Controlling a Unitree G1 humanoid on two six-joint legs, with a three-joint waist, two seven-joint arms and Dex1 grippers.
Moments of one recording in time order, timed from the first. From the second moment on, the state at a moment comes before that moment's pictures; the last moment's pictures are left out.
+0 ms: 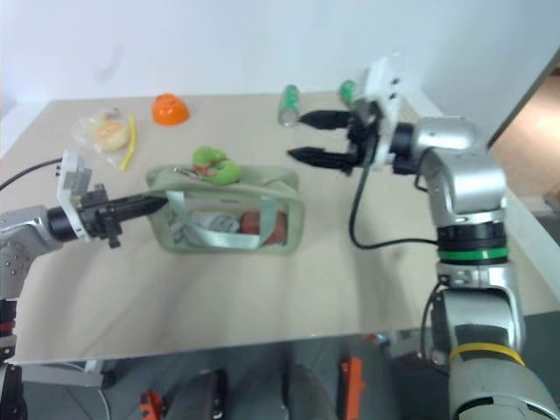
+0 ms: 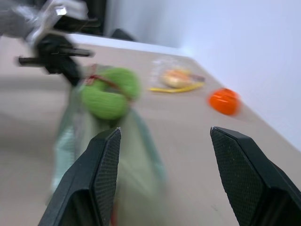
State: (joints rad) left arm -0.47 0.76 0.23 0.04 -0.66 0.64 -1.10; right arm -0.99 -0.61 0.09 0.17 0.34 0.35 1.21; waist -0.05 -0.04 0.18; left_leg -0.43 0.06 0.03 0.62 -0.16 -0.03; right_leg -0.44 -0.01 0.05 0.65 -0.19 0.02
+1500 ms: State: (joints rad) left arm -0.43 0.75 0.24 0.00 -0.69 0.64 -1.05; right arm -1.11 -0.42 0.30 0.24 0.05 -0.03 1.25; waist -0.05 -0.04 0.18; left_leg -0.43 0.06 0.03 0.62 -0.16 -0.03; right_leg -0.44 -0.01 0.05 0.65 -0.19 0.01
